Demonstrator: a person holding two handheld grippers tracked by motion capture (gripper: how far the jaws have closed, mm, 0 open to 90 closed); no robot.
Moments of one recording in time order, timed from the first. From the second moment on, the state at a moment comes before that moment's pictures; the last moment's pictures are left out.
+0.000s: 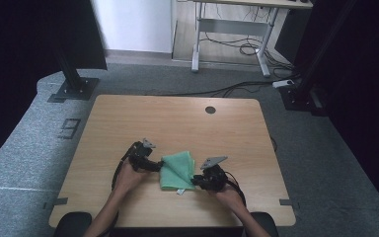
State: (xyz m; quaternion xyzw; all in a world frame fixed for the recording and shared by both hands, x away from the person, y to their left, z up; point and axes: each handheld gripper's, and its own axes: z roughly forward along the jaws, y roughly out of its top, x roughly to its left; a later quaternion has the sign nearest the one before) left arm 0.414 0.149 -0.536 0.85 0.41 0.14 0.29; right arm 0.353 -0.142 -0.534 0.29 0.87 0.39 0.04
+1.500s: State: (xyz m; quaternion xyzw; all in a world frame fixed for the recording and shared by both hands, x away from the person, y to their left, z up) left arm 0.444 0.048 -0.469 0.90 0.32 0.03 0.29; right arm 0.356 -0.145 -0.541 0.30 0.87 0.39 0.03
